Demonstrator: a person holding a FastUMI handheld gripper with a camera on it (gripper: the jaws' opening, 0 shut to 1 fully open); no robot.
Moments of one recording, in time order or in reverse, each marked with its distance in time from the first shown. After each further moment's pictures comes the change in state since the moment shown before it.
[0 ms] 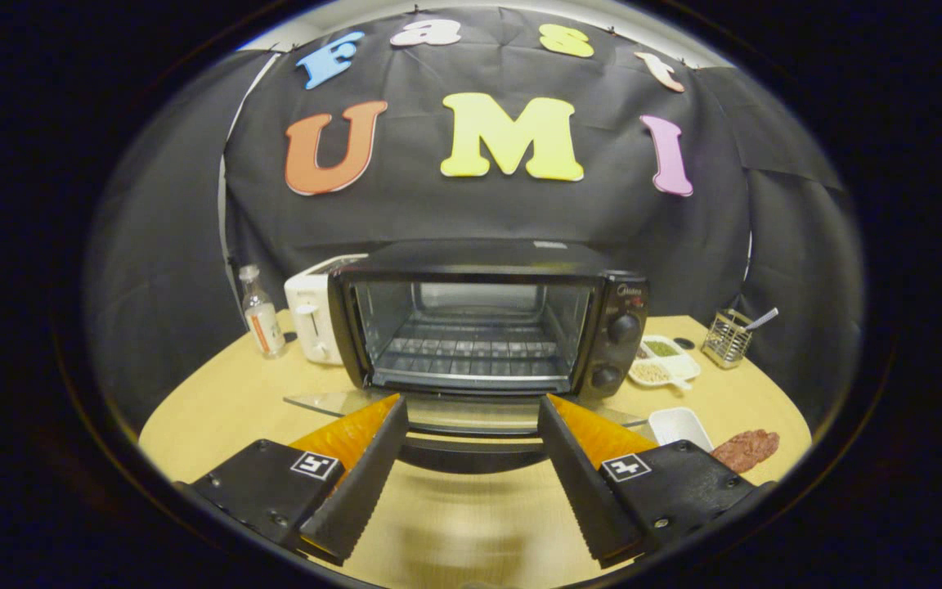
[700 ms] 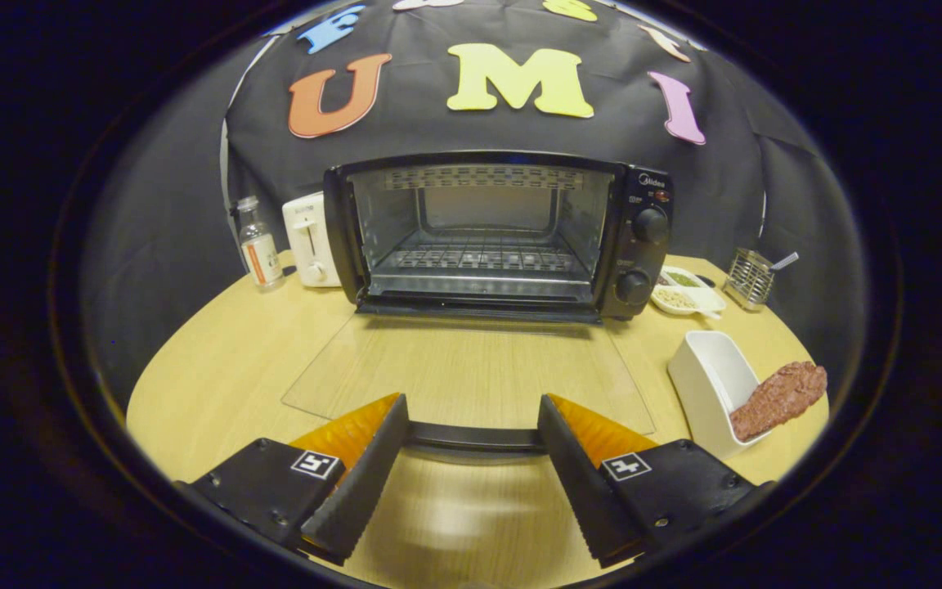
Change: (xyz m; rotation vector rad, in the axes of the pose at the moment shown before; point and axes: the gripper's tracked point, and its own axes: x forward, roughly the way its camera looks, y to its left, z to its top) arm 0.015 0.001 -0.069 -0.014 0.137 0.033
